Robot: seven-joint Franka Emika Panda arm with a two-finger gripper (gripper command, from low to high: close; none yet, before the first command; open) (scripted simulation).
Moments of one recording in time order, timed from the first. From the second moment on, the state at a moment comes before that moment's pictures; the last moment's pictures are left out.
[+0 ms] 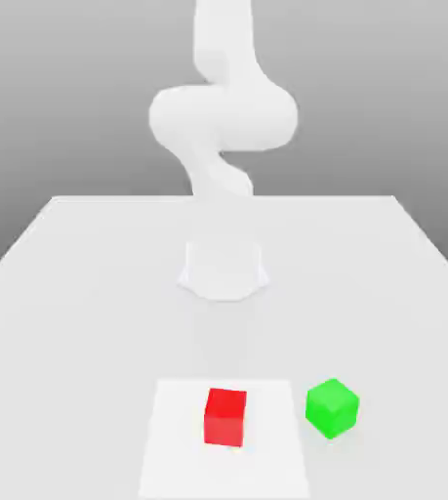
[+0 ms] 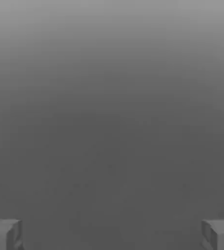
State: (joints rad) arm 0.00 -0.71 0.00 -2.35 0.00 2.35 0.81
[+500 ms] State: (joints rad) arm -0.02 -0.16 0.03 -2.62 0.00 2.66 0.91
